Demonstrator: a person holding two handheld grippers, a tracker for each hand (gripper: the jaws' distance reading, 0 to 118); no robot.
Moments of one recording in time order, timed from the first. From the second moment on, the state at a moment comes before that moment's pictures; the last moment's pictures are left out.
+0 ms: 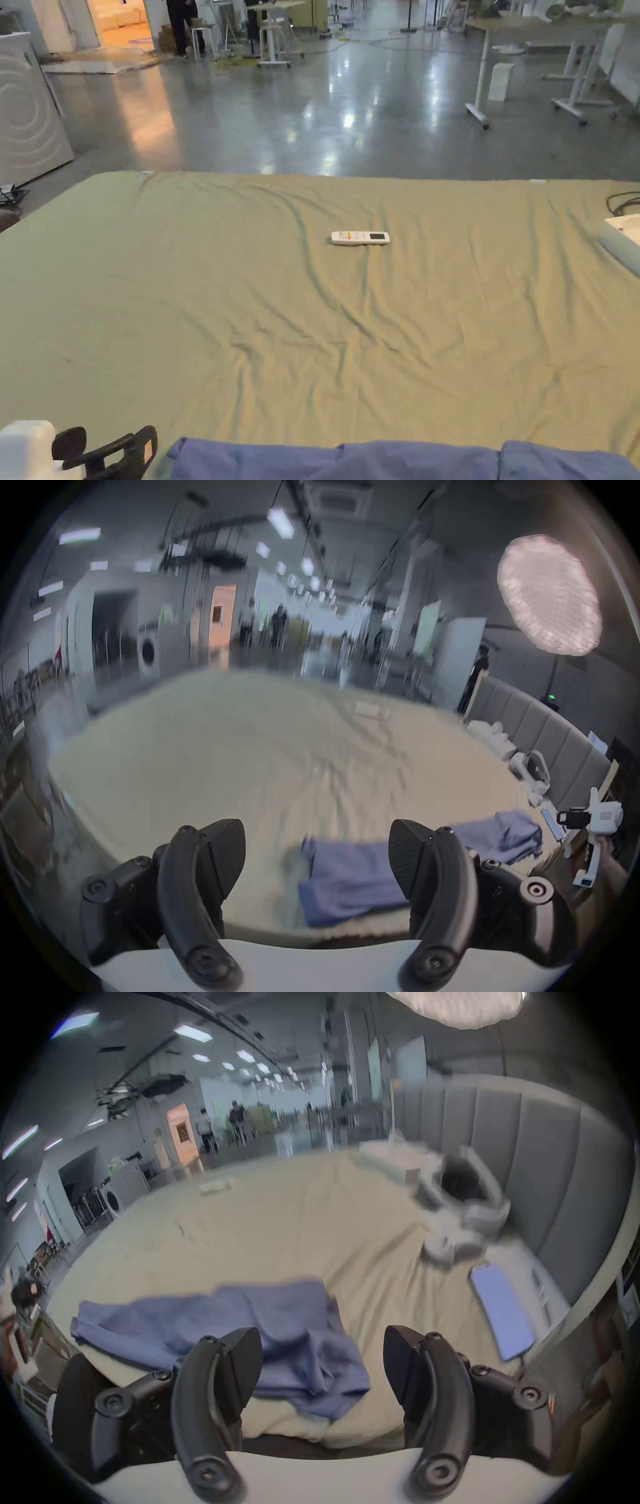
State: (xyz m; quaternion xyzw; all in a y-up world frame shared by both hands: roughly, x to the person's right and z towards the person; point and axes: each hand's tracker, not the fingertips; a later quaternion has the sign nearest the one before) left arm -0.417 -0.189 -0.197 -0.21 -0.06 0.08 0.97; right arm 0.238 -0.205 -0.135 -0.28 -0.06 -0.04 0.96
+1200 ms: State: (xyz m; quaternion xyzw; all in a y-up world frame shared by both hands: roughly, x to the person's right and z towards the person) left arm -0.265 -0.057 -0.132 -0.03 -0.13 -0.04 0.99; right arm 0.116 -0.083 -0.097 -0.06 0.02 0.03 1.00
